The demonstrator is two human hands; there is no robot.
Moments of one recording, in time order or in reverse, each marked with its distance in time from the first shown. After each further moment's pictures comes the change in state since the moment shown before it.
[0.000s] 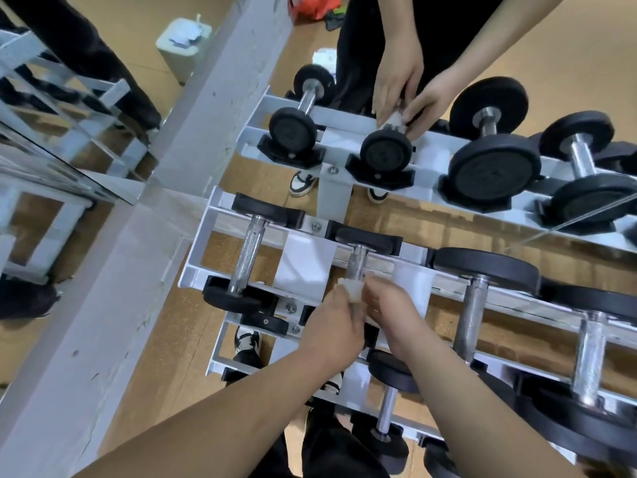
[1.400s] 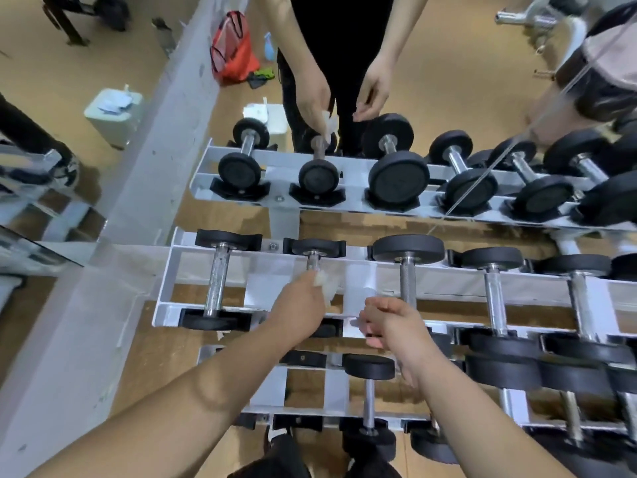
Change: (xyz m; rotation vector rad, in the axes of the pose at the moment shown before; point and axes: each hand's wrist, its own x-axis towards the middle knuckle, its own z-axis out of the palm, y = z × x) left_hand -0.026 0.033 -0.055 -0.035 -0.062 0.104; right_hand -0.129 0.024 -0.036 0.054 0.251 -0.128
